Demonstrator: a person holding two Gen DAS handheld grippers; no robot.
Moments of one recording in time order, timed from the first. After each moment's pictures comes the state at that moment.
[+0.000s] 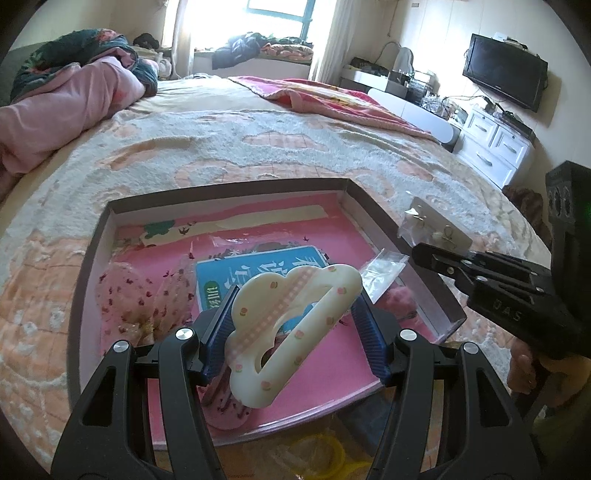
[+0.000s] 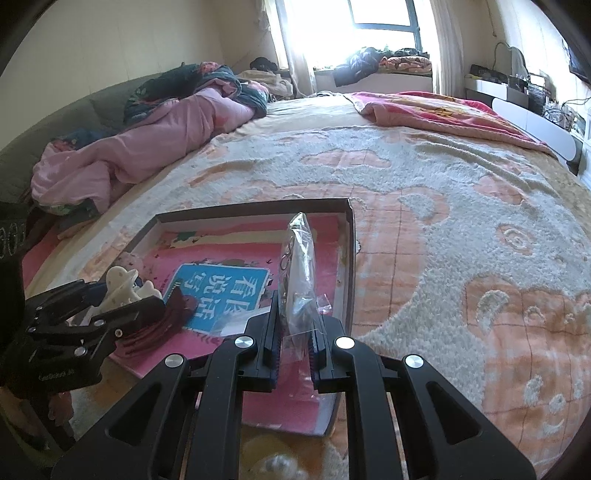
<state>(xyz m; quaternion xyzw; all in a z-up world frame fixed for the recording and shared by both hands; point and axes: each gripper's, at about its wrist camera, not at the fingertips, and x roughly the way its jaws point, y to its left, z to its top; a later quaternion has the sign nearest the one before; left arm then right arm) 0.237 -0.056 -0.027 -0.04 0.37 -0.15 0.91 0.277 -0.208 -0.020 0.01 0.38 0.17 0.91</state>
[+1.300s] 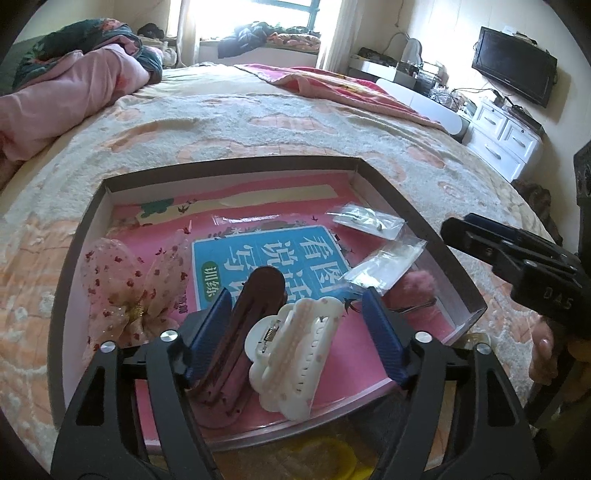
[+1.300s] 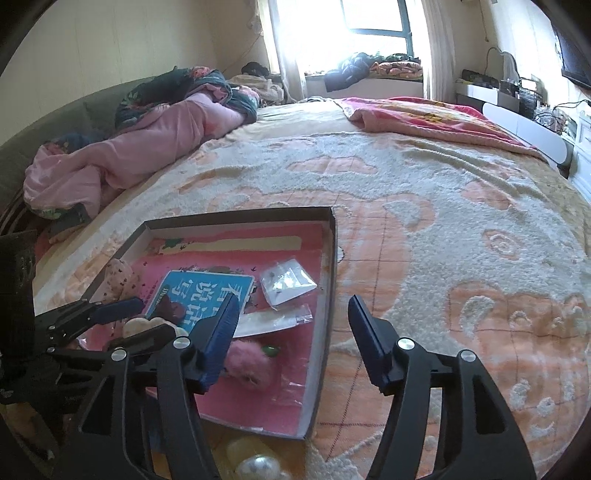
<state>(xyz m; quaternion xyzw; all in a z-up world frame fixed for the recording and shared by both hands) 0.240 -0.060 -0.047 -0.03 0.39 -0.14 0.91 0.271 -0.222 -0.011 0.02 0.36 0.15 0.92</state>
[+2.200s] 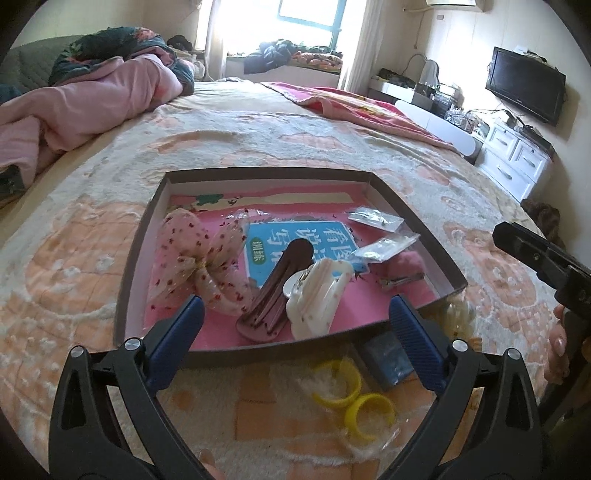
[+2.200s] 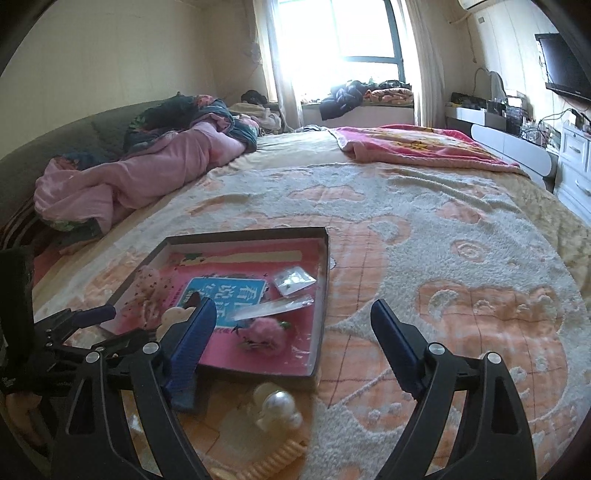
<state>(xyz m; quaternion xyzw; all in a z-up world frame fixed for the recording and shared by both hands) 0.178 -0.028 -0.025 -0.05 0.36 -0.09 0.93 0.199 -0.229 0.020 0.02 0.31 0.15 0.94</state>
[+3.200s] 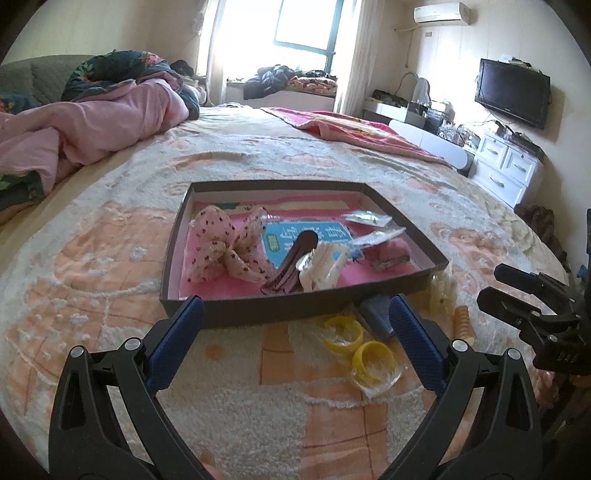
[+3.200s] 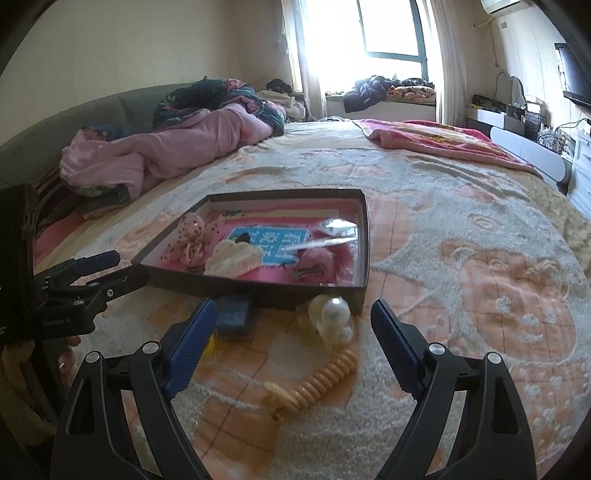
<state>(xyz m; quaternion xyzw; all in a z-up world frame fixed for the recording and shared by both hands) 0.123 -0.014 -0.021 -0.04 0.31 -0.10 0.94 0.130 -0.208 -0.006 0.00 0.32 0.18 0.93</state>
